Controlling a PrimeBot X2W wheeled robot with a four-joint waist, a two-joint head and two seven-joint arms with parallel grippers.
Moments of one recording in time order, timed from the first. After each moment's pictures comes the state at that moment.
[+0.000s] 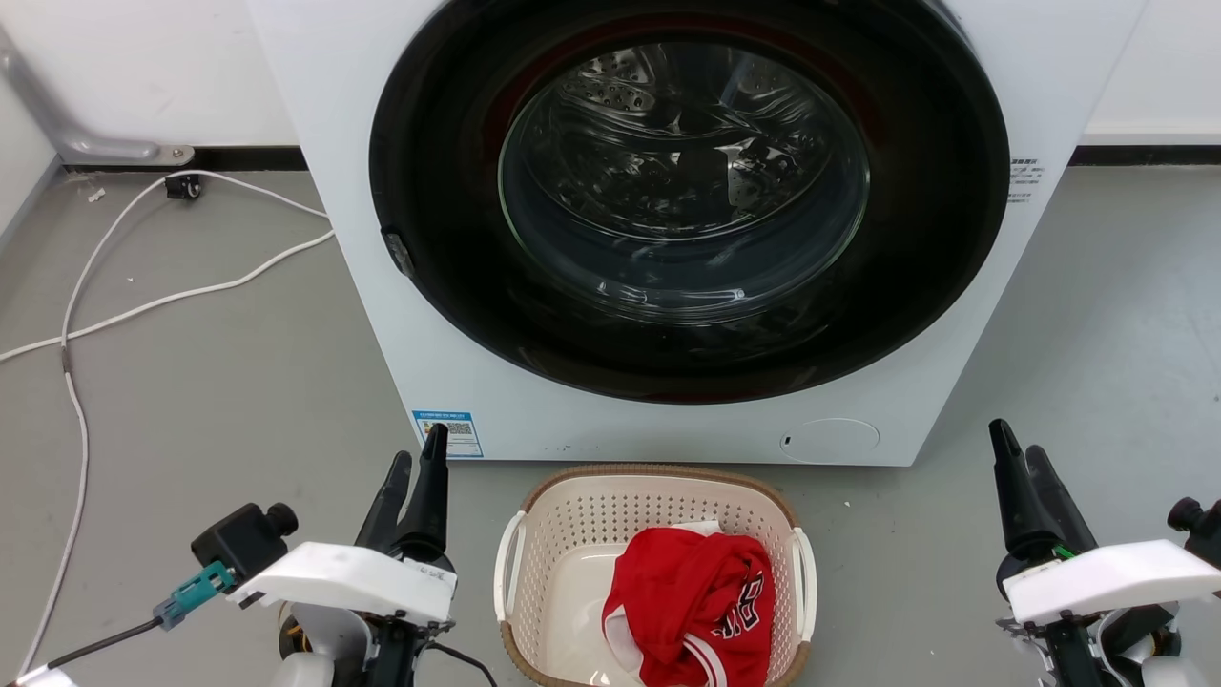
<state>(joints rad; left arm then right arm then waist) -0.11 0.06 -0.09 0.21 -0.95 -0.10 -0.06 -0.06 -0.07 -0.06 0.16 0.84 0.13 -0.01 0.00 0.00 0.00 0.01</state>
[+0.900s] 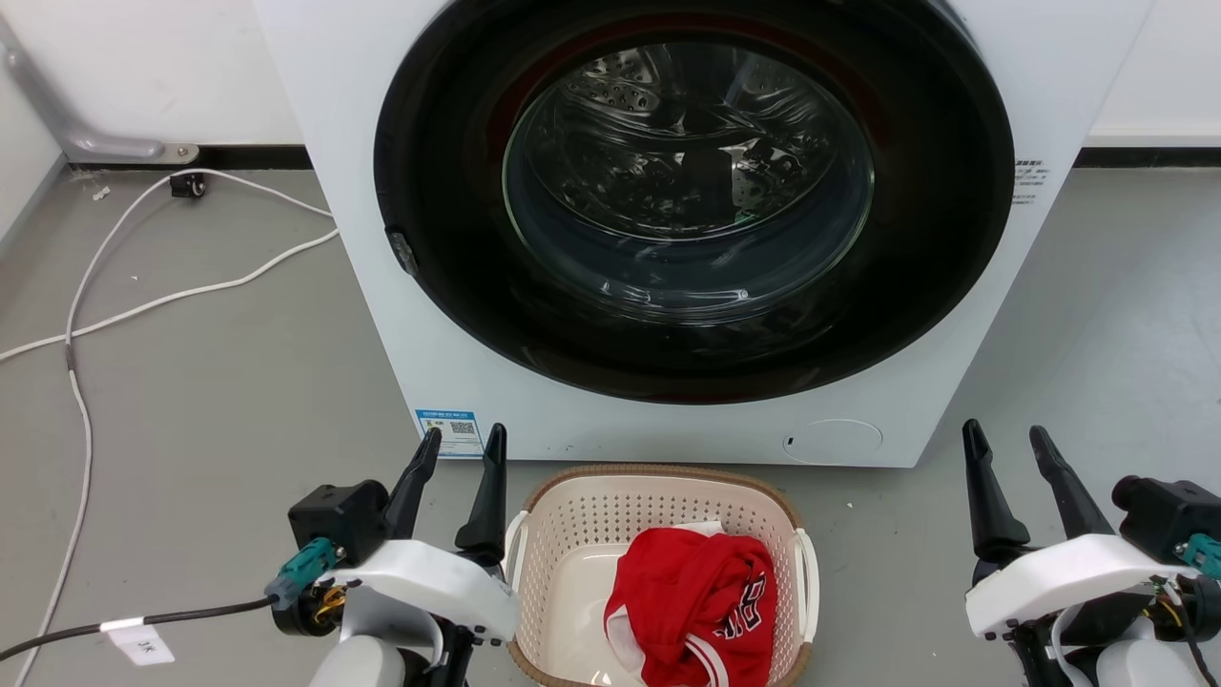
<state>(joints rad) -0.15 0.08 -0.21 0.24 -0.46 -0.05 -0.16 -0.08 -0.08 -0.03 0.19 0.35 0.13 -0.09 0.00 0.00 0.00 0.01</state>
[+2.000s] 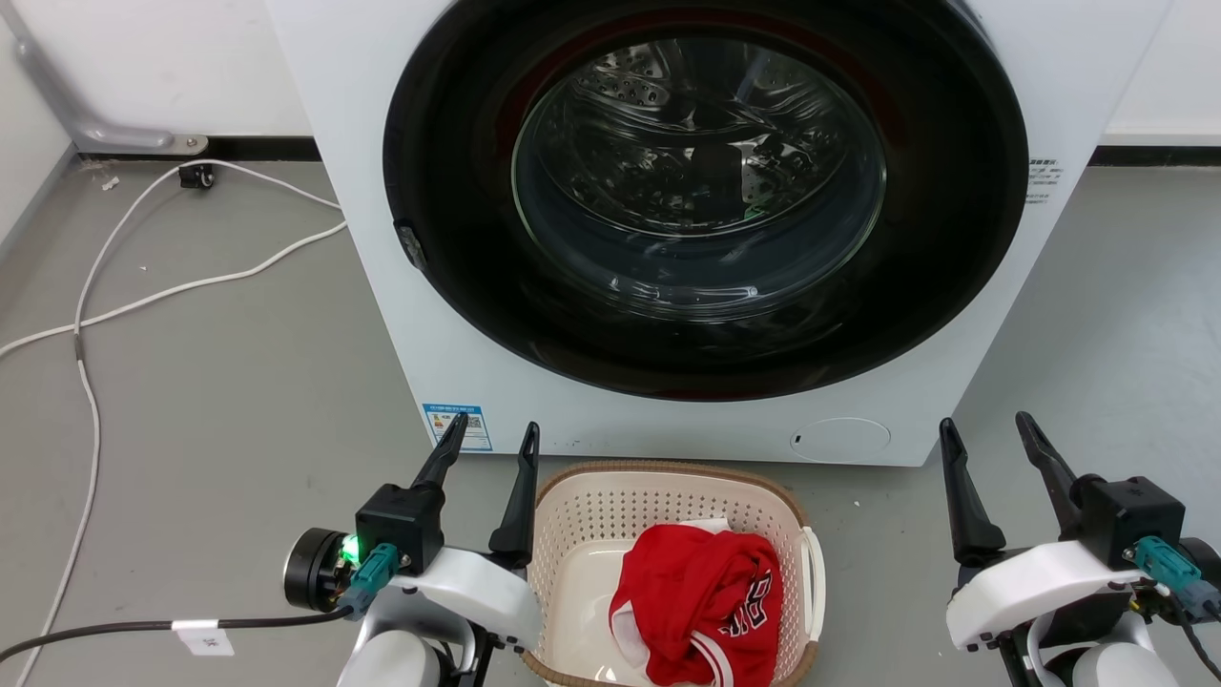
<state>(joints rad) -0.18 0.07 -0.26 0.27 -0.21 -0.03 -0.23 -0.06 -0.06 -0.02 0.11 0.08 0.13 -0.10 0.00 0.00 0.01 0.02</state>
